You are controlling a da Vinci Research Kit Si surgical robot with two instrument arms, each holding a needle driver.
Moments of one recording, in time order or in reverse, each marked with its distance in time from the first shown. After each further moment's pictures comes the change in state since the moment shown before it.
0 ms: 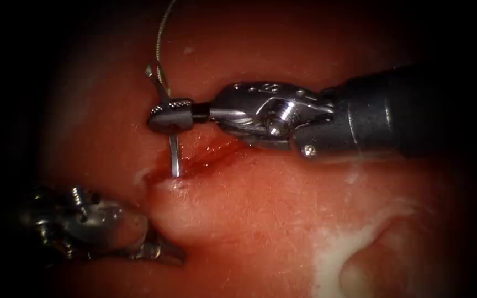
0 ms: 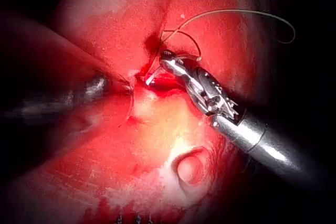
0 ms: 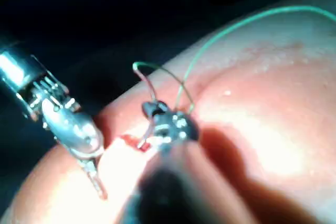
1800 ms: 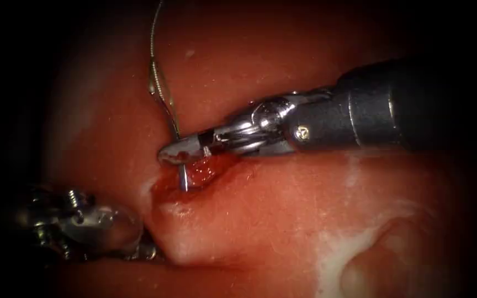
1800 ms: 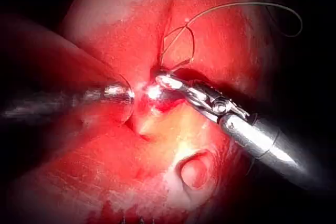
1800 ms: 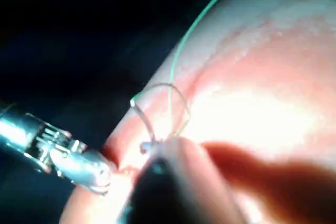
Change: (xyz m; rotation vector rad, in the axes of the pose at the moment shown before) right arm -0.004 -0.003 0.000 0.029 -0.200 0.554; left arm -0.001 -0.001 0.000 0.003 -0.002 -0.010
